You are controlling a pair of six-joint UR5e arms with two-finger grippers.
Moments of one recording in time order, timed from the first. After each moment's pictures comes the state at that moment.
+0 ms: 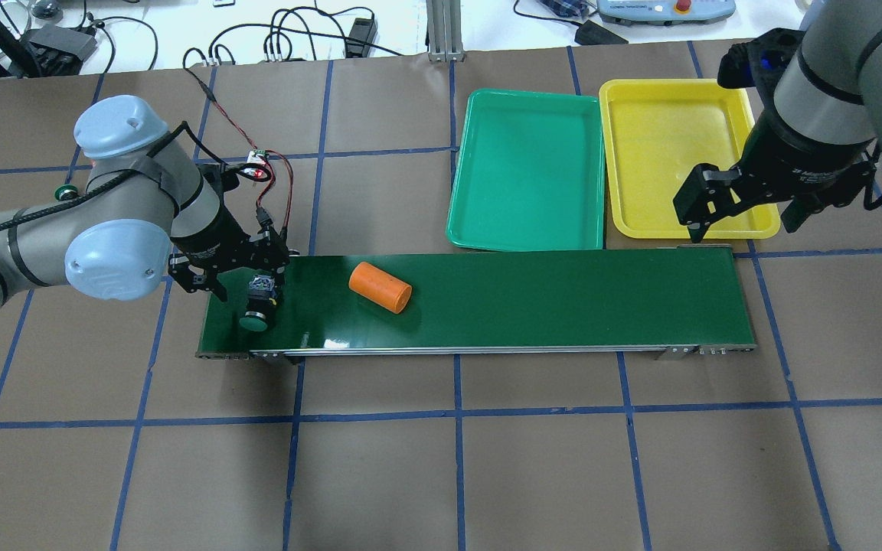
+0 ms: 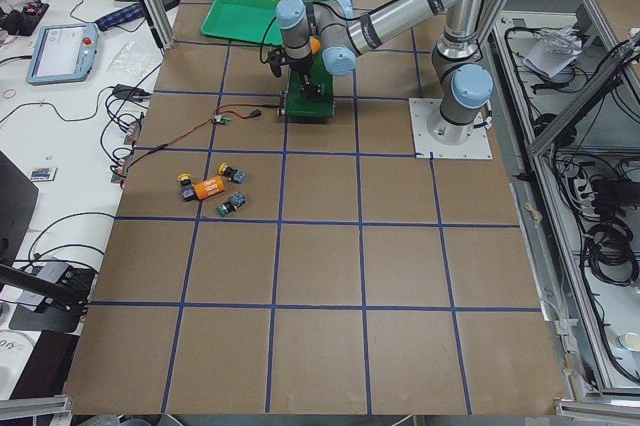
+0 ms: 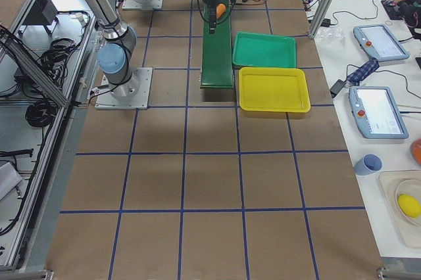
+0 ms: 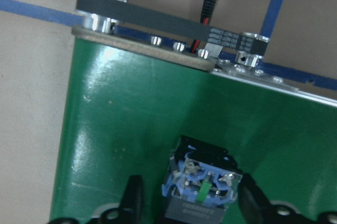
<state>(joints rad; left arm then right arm) -1.43 -1.75 -1.94 -1.13 1.52 -0.11 1.49 -1.72 1.75 -1.58 -1.64 -0.12</state>
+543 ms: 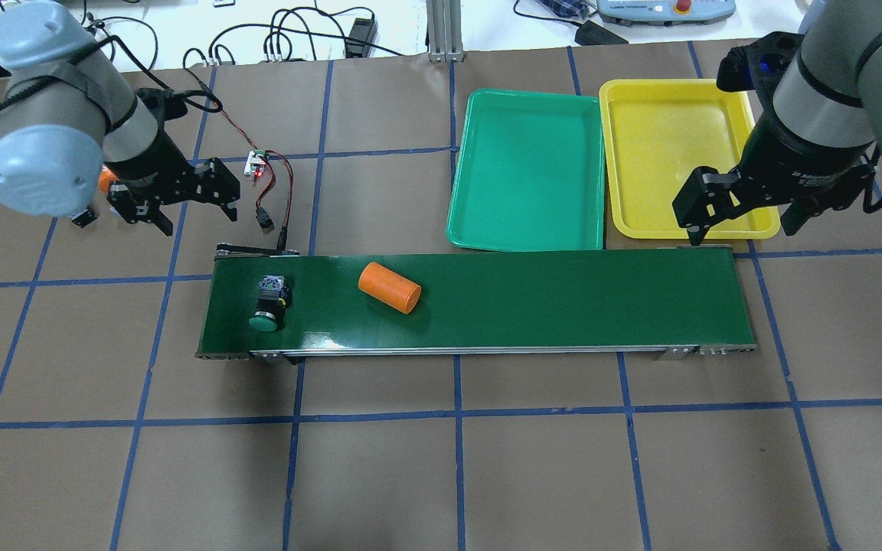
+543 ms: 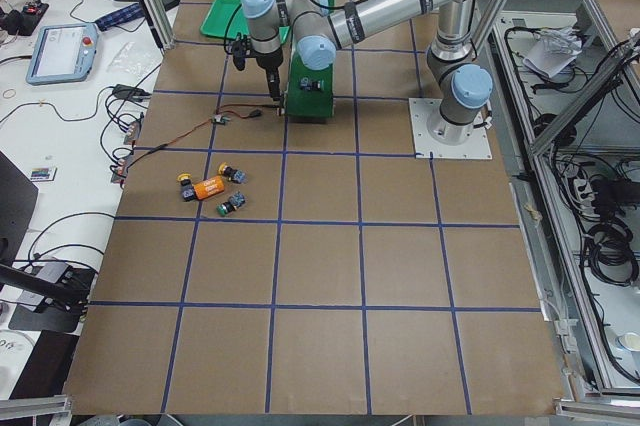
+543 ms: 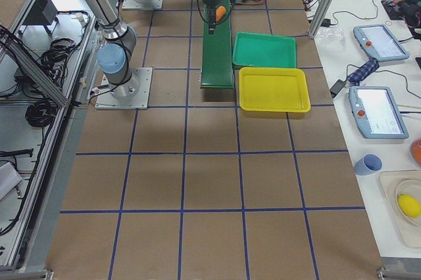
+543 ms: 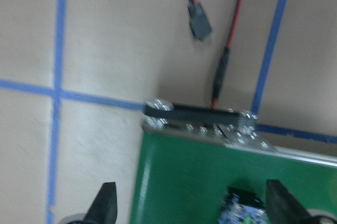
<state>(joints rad) -1.29 -1.88 -1.60 -1.29 1.56 0.25 1.49 -1.72 1.75 -1.58 -1.64 -0.12</state>
